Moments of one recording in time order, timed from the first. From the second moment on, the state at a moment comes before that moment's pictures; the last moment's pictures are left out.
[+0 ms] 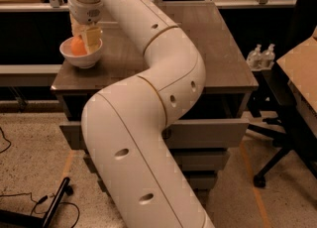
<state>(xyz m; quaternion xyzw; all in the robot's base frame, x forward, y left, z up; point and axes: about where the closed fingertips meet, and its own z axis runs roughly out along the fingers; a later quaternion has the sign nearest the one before) 0.734 0.218 0.891 -0.89 0.43 0.00 0.17</state>
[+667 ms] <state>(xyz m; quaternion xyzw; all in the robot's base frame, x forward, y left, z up) 0.736 0.209 0.886 -0.88 0.43 0.01 0.17</state>
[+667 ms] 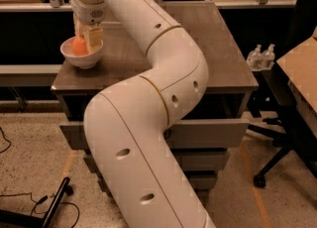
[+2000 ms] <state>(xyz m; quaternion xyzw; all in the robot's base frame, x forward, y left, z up) 0.738 0.180 0.948 -0.87 0.44 -0.02 0.23</state>
